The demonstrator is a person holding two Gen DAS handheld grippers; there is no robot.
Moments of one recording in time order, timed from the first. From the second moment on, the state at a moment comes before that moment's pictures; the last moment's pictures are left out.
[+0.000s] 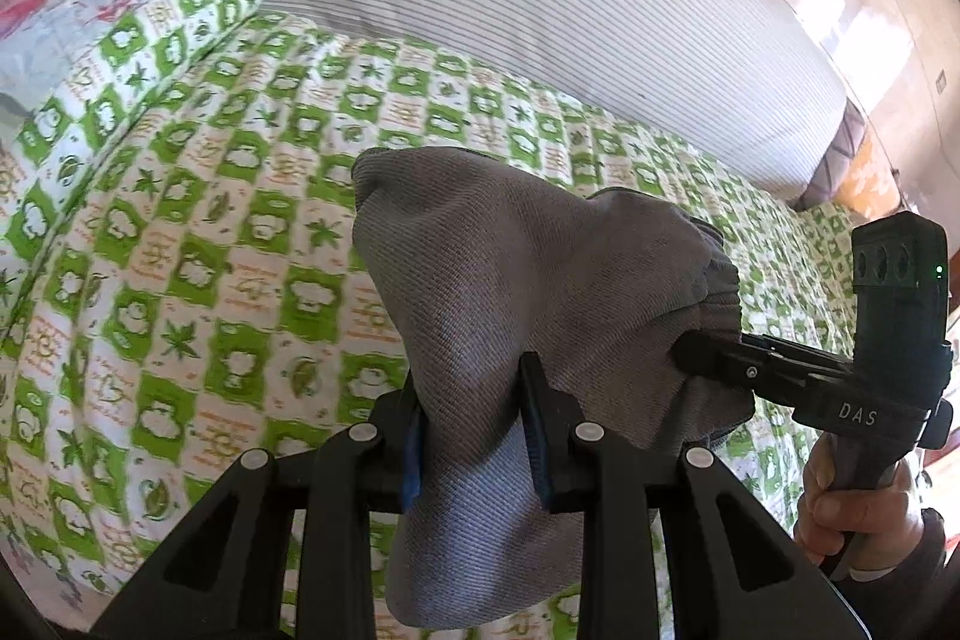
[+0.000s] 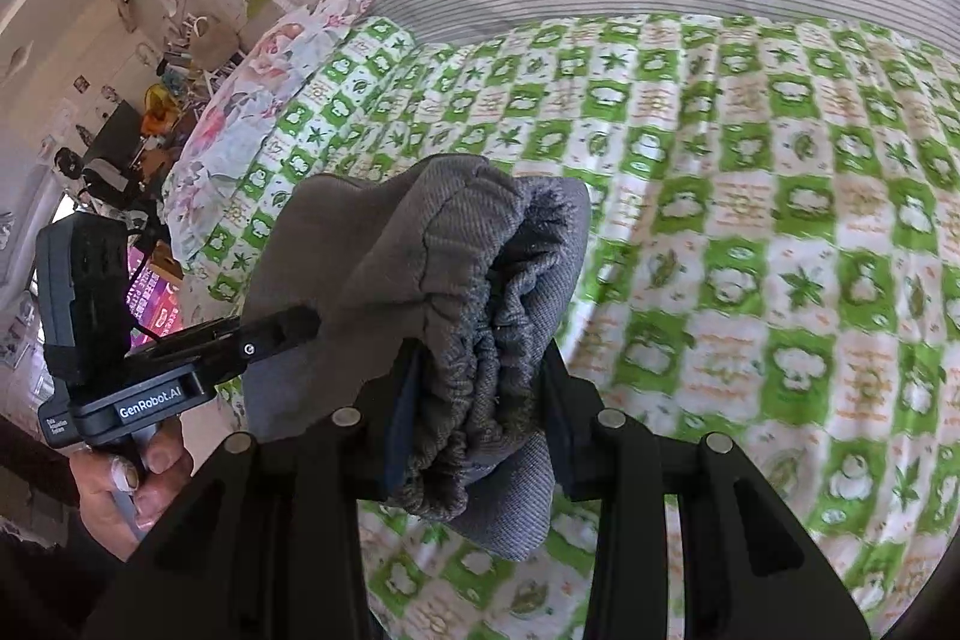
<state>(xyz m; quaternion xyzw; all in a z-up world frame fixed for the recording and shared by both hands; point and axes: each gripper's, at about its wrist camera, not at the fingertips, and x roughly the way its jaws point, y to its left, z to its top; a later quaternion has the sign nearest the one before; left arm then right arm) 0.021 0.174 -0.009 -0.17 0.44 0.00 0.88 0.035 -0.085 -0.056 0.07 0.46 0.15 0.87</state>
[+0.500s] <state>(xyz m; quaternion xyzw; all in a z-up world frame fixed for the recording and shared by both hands) 0.040 0.238 -0.010 -0.20 0.43 0.05 0.88 0.107 -0.035 -0.067 0.05 0.47 0.18 0.86</state>
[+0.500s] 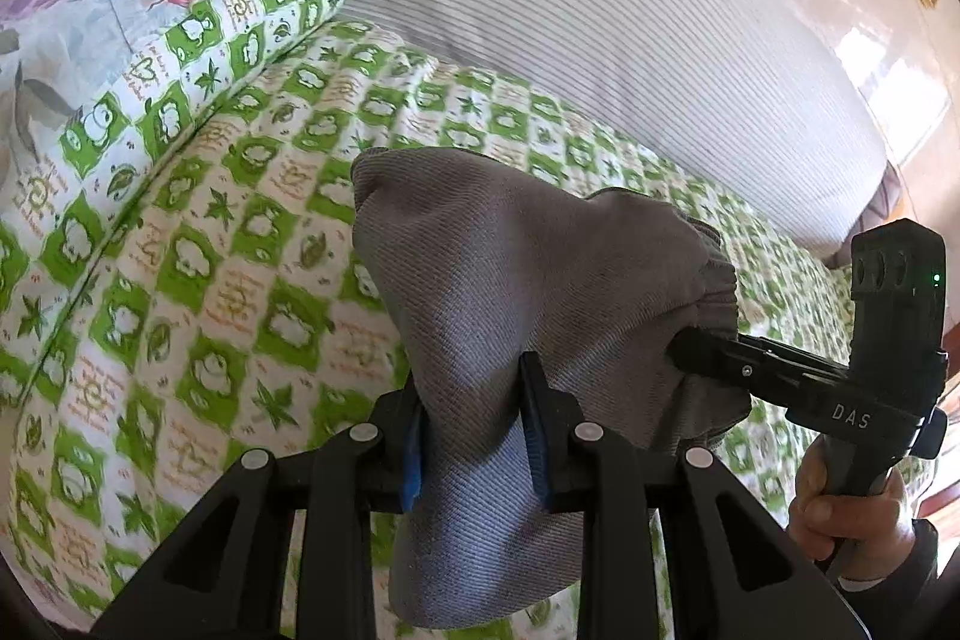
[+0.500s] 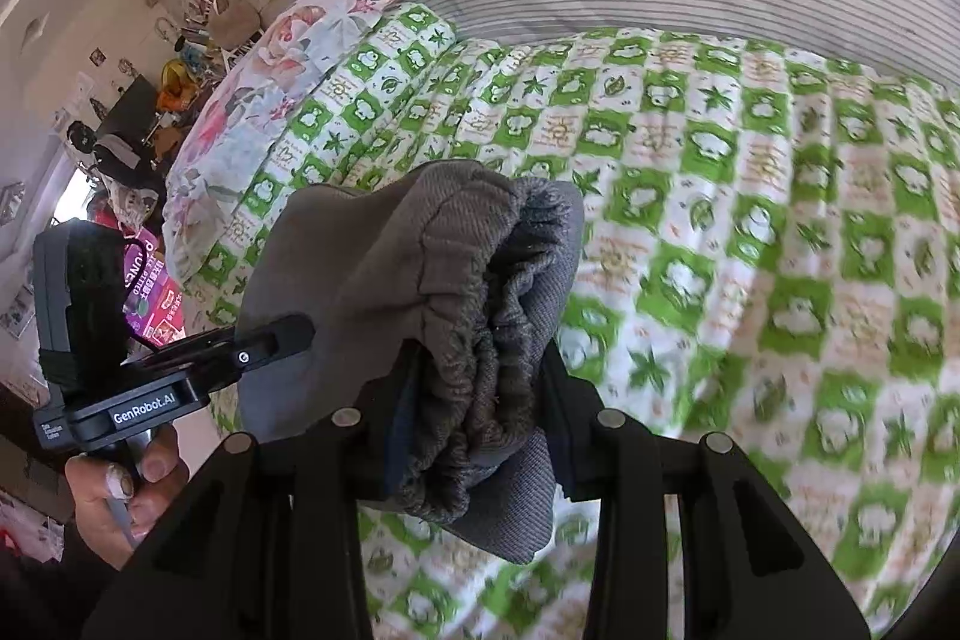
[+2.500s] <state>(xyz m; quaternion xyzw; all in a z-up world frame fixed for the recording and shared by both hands) -0.001 0.205 -0.002 -0.10 0.41 0.13 0.89 0.091 -0.022 -0.056 -0.12 0.43 0.23 0.87</state>
